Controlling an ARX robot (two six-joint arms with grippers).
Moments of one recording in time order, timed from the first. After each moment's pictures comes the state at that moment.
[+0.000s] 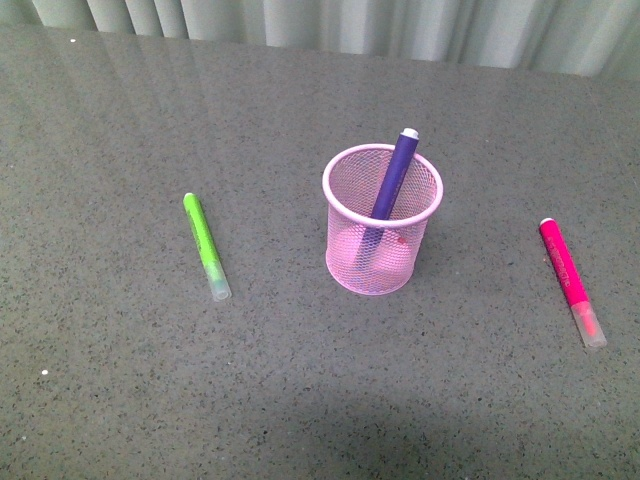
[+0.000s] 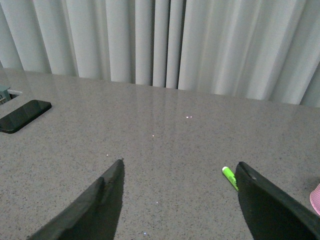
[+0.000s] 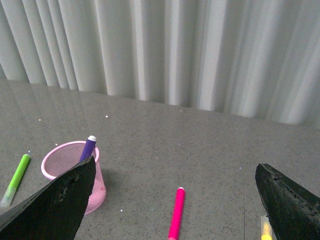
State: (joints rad) left arm 0.00 0.01 0.01 0.00 0.00 -0.01; right arm 0.00 0.00 0.02 0.00 0.00 0.00
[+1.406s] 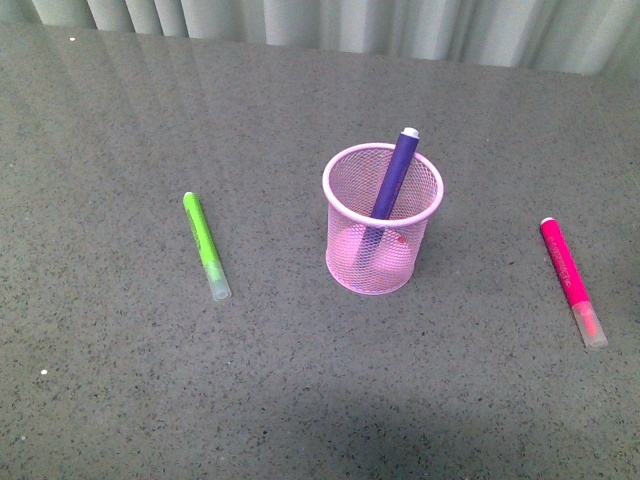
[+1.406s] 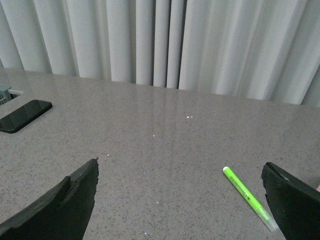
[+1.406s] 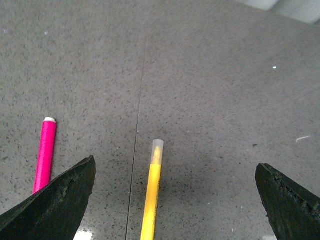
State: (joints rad) left arm 0.00 0.01 0.01 0.00 0.00 -0.01; right arm -0.20 1.17 0.59 -0.03 0.24 -0.16
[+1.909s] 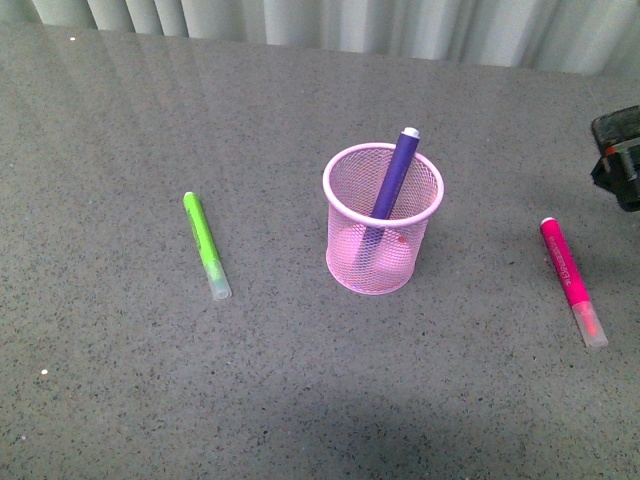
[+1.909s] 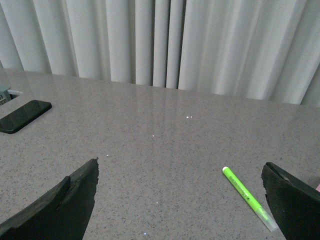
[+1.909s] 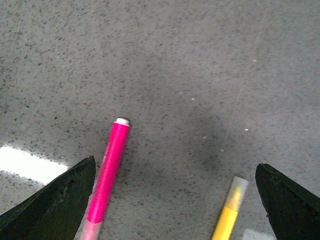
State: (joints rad) left arm 0.00 0.01 0.01 0.00 0.00 -0.01; right arm -0.02 1.63 0.87 -0.11 0.21 -0.21
